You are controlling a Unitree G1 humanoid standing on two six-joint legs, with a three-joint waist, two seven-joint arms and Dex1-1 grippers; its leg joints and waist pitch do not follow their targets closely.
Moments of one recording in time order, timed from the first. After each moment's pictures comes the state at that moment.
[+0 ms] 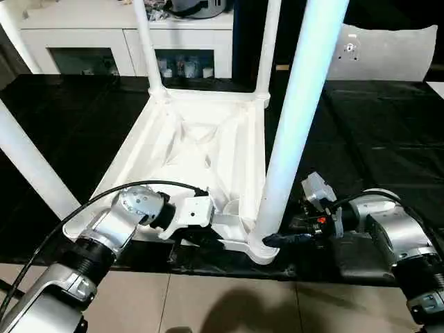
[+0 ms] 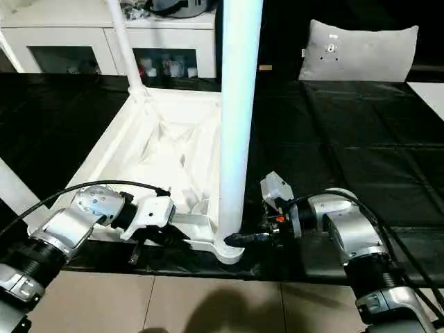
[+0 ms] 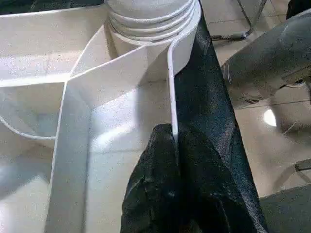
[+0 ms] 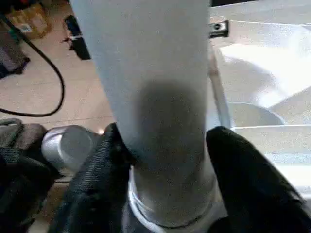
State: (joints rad) left arm -0.55 0.45 -0.47 0.50 0.02 -0.11 -1.38; right arm -0.43 -0.50 0.21 0.41 0.28 0.15 1.53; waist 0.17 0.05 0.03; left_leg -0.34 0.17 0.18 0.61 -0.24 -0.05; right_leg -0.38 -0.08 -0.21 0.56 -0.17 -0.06
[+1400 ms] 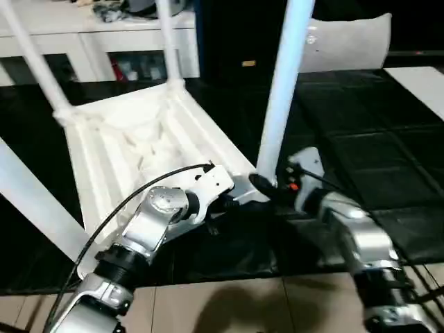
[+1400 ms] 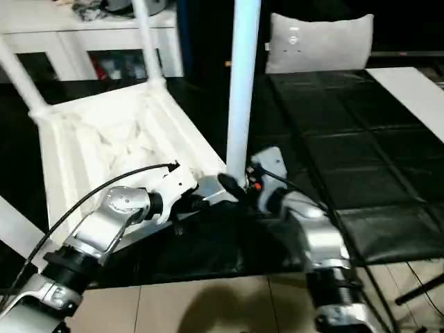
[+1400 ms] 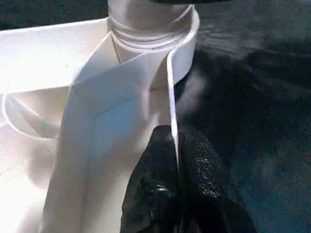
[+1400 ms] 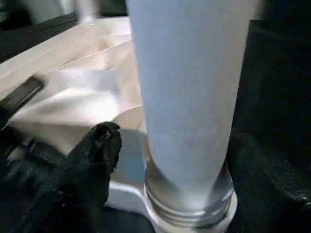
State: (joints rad) left arm -0.50 0.25 -0.33 0.38 0.09 0.28 -0.89; right arm -0.36 -0.27 0.03 0.29 0.18 0.28 0.80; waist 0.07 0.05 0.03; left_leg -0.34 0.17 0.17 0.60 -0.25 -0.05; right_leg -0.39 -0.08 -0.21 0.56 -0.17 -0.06
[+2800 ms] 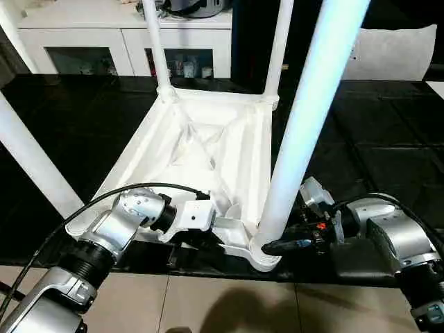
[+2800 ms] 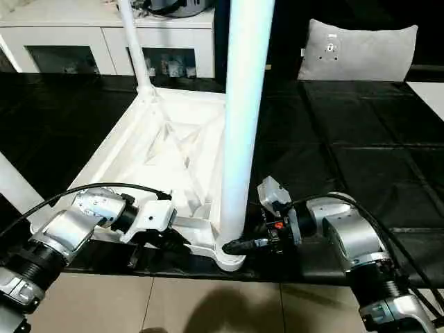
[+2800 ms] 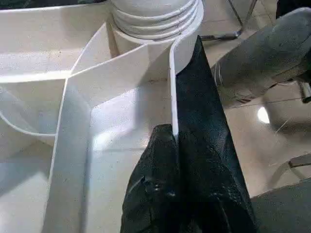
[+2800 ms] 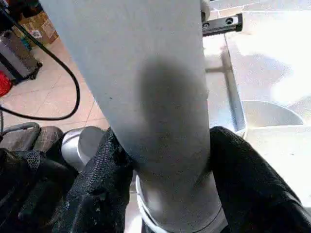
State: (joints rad) left arm -0.53 0.45 -0.46 0.45 0.02 -0.08 -1.40; right arm -0.39 -0.52 0.21 0.27 0.29 0.30 1.51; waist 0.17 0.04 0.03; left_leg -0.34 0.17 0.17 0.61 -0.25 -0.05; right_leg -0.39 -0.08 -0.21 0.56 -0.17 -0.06
